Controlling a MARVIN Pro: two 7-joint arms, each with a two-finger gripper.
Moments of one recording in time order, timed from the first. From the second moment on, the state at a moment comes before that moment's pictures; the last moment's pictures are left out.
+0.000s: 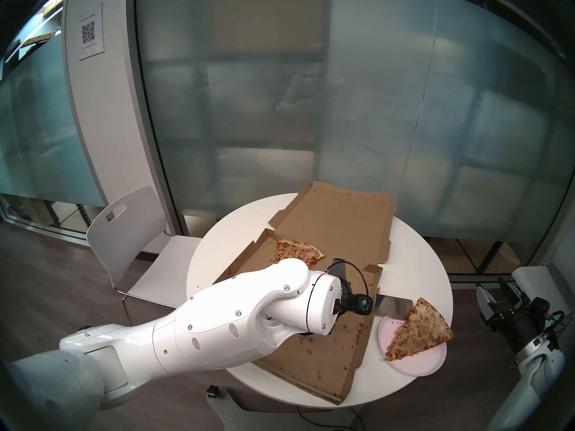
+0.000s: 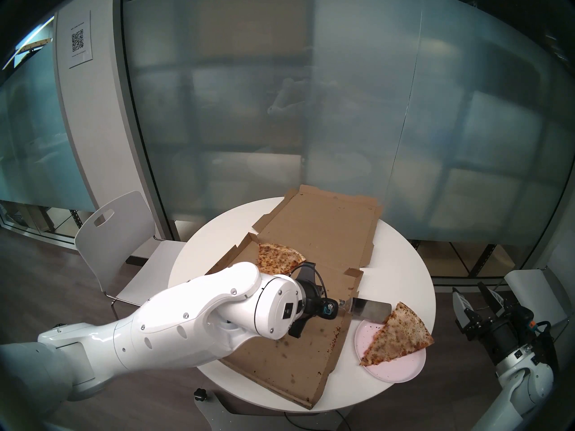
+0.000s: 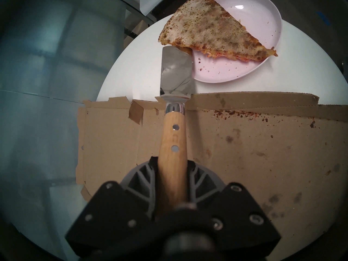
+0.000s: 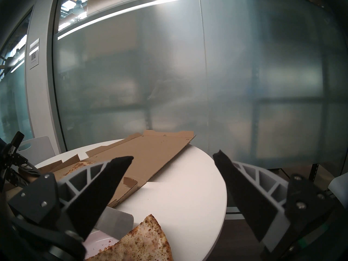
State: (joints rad) left arm 0.98 -1.16 -0.45 -2.00 0.76 0.79 -0.95; right arm -1.86 -1.72 2.68 -2.04 0.23 0.24 1.15
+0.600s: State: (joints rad) left arm 1.08 -1.14 -0.62 -2.11 0.58 0.84 -0.94; right arm -1.86 -1.72 2.67 -2.04 0.23 0.24 1.16
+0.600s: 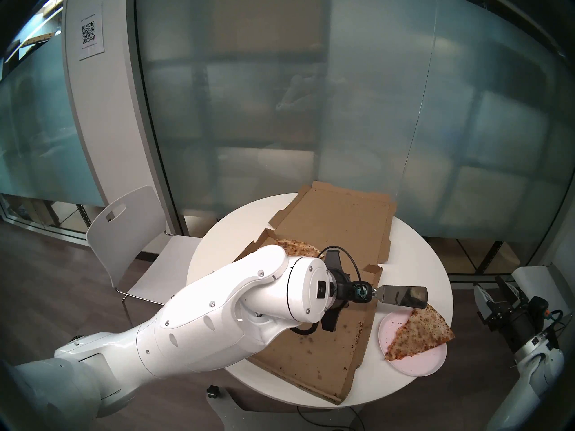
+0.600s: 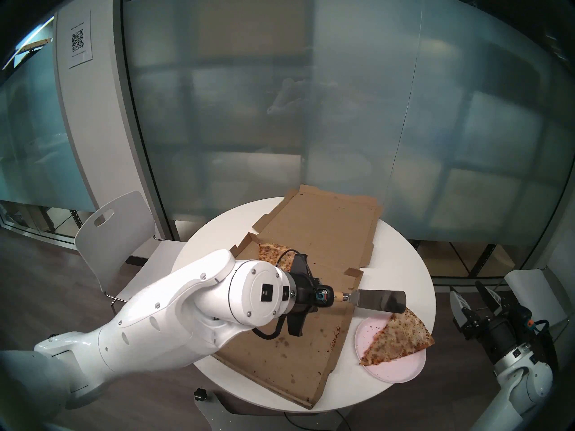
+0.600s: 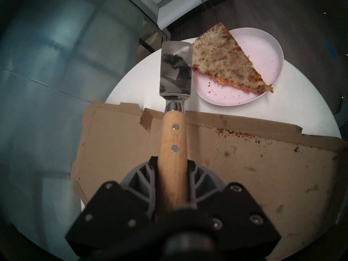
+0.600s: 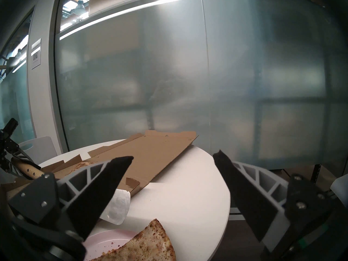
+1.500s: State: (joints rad) left arm 1.30 -1.03 -0.84 -2.20 0.32 0.80 -0.94; right arm -1.87 -1.72 2.65 -2.06 0.23 0.24 1.16
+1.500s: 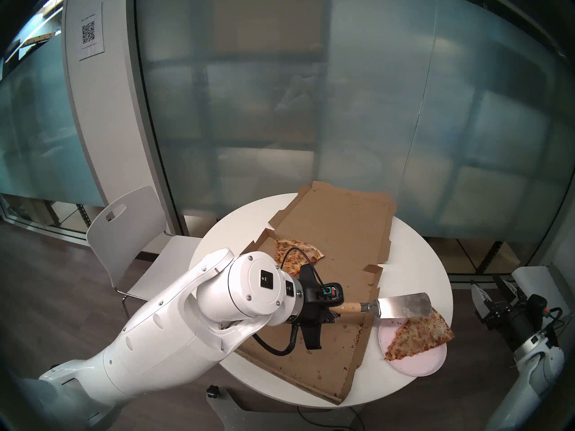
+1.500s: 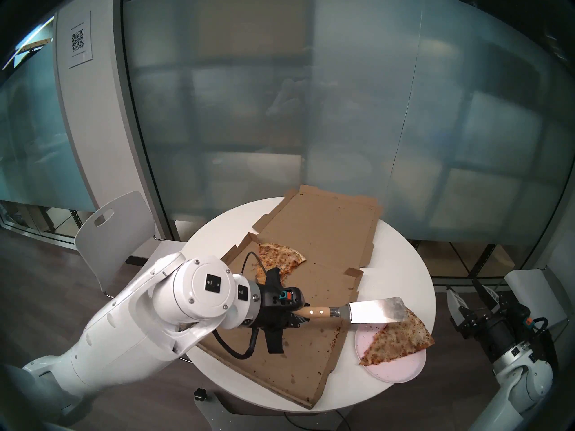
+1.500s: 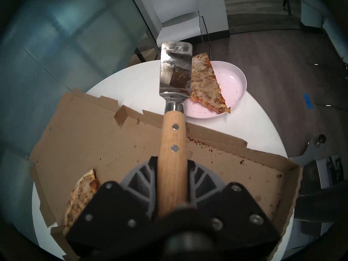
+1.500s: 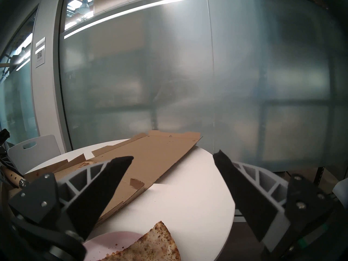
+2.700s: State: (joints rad) left arm 1.67 -0.85 -1.15 -2.27 0.17 0.69 -0.75; right arm -1.89 -1.72 2.60 -2.07 0.21 0.24 1.13
